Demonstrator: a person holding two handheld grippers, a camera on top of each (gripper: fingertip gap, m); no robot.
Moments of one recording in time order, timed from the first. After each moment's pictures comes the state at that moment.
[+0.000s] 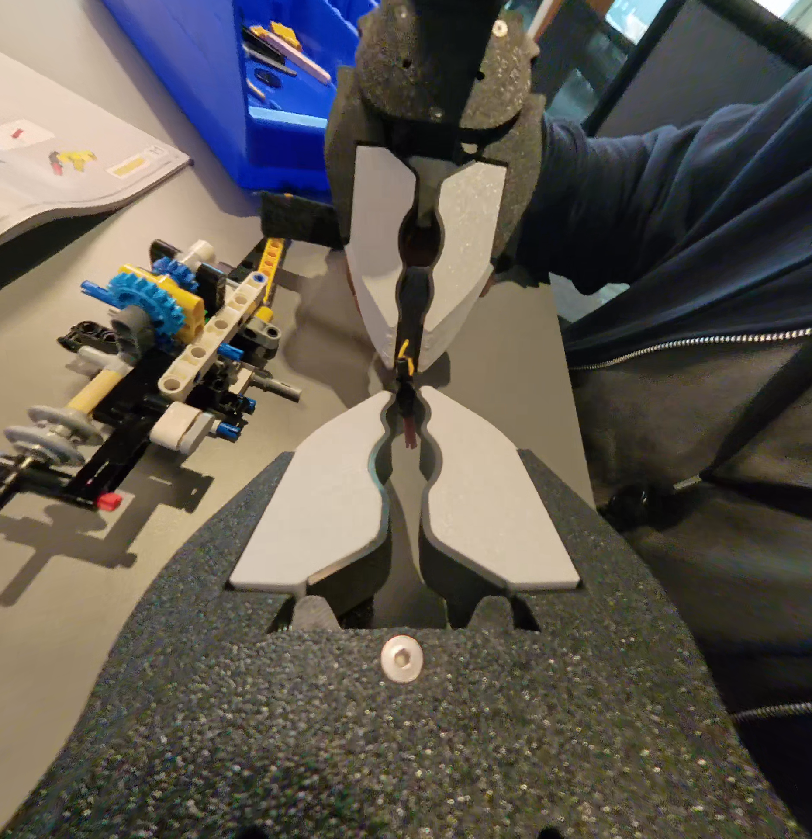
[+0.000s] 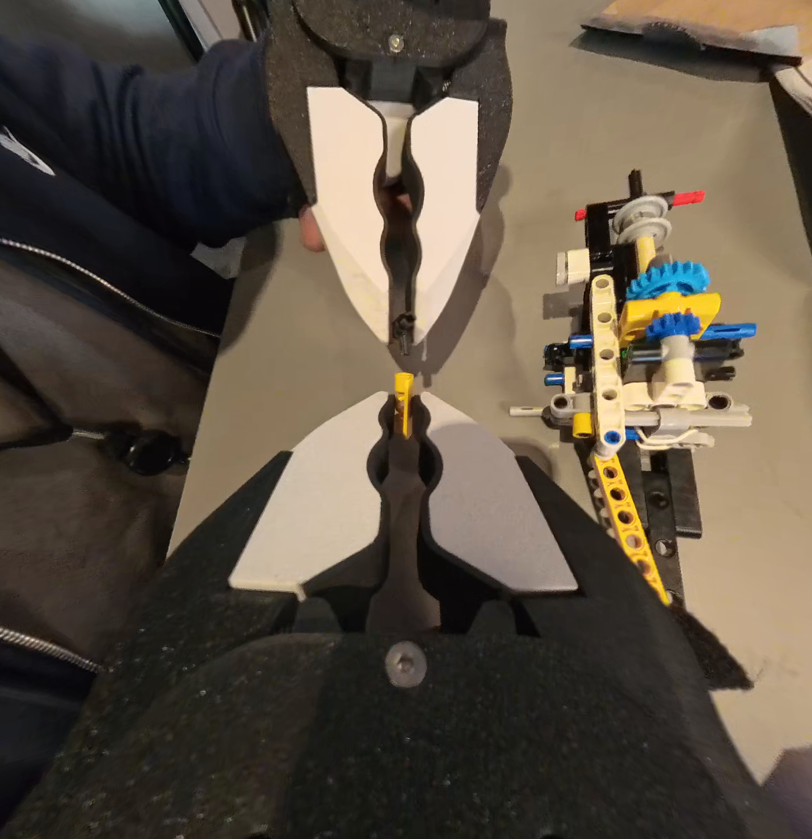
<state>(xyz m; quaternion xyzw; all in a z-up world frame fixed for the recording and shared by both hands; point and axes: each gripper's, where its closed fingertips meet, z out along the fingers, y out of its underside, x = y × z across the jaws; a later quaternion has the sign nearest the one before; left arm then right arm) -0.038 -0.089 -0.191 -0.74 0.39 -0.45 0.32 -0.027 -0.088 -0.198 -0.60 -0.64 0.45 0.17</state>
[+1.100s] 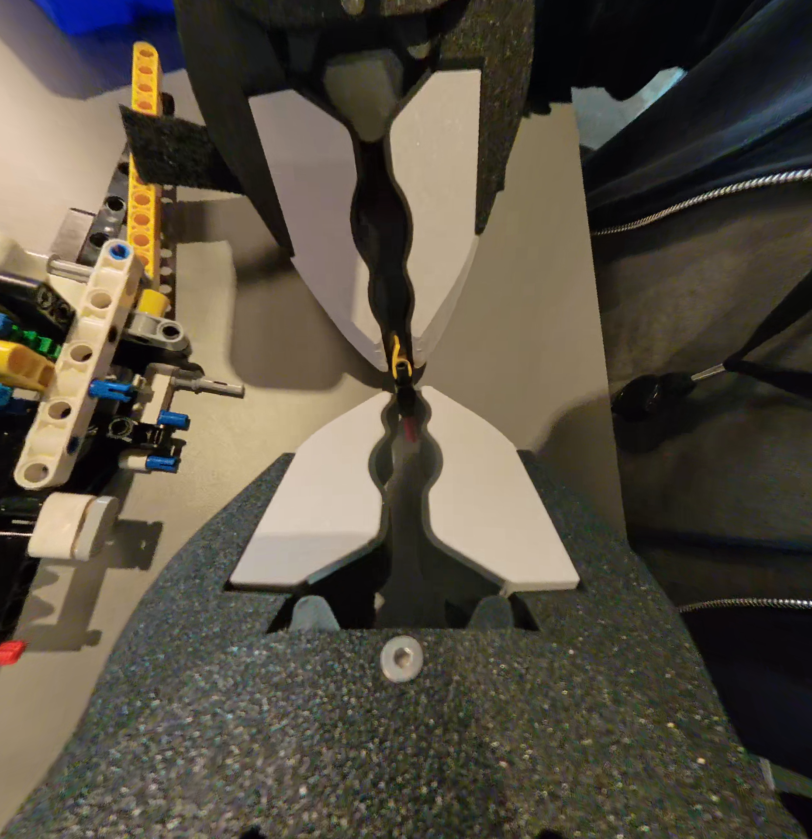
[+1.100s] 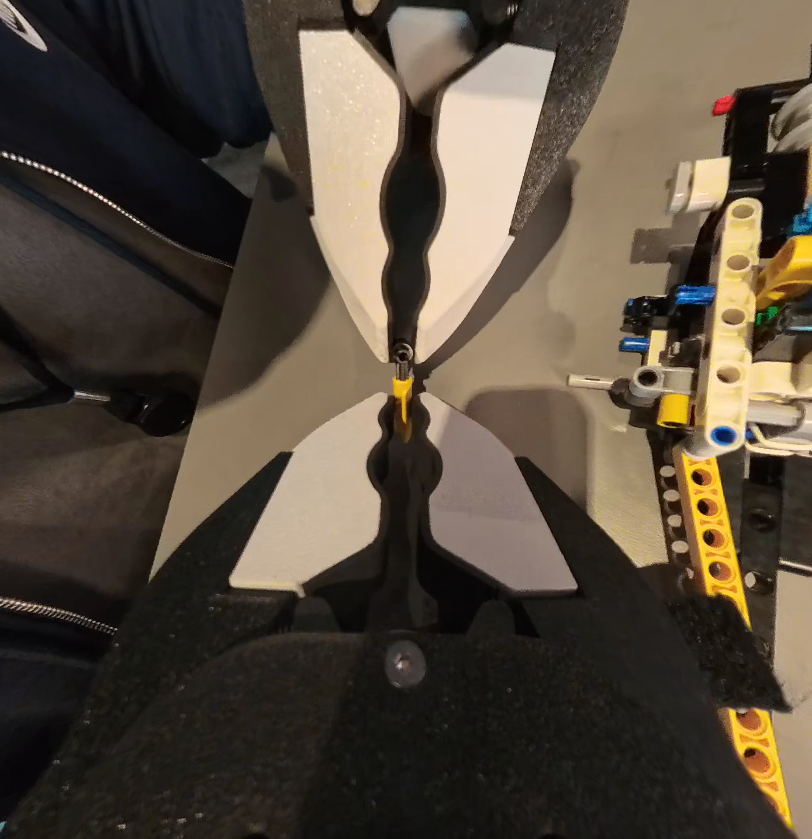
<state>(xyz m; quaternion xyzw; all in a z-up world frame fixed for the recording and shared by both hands) -0.020 -0.109 -0.222 -0.75 0.52 -0.37 0.20 -0.014 -0.108 -0.225 -0.57 -0.70 0.43 0.10</state>
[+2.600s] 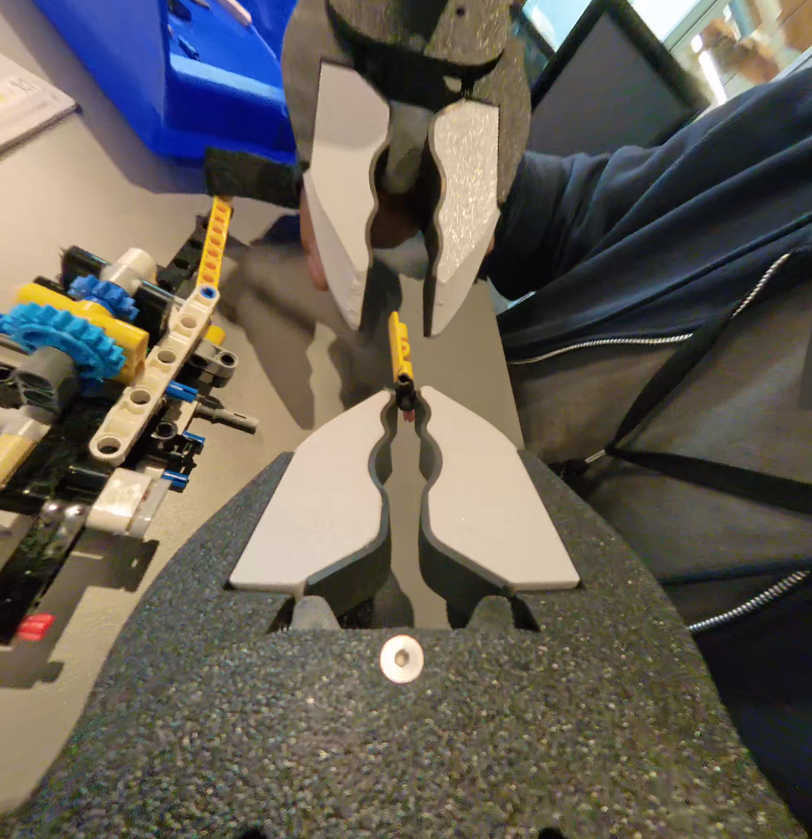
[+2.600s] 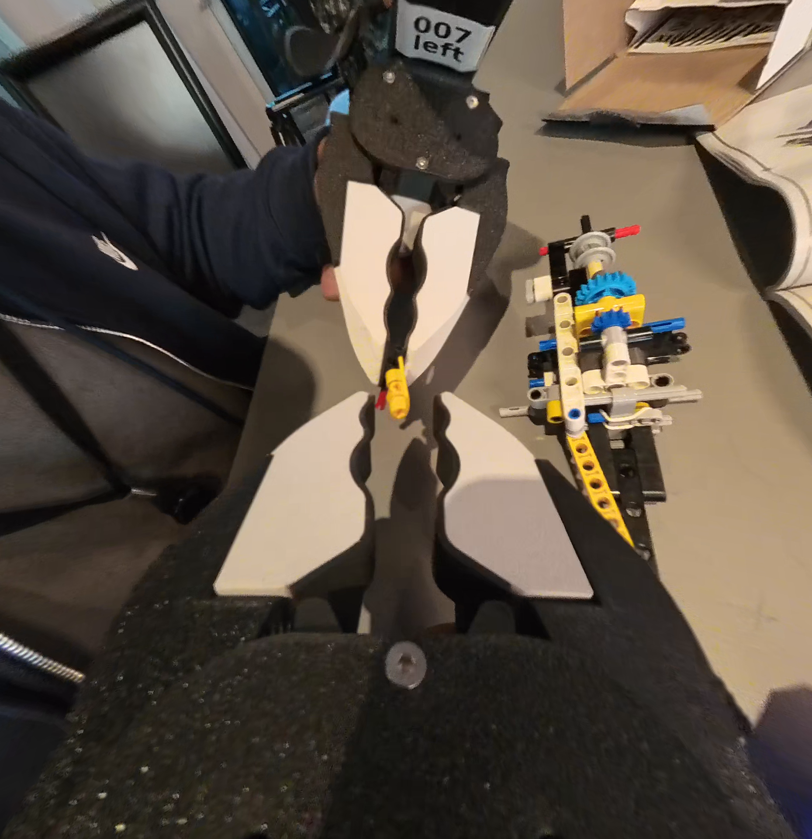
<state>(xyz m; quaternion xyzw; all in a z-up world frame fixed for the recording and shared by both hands) -0.019 -0.092 -0.187 -0.72 0.39 -0.53 0.23 -0.014 -0.075 -0.173 -0.60 -0.59 0.51 0.19</state>
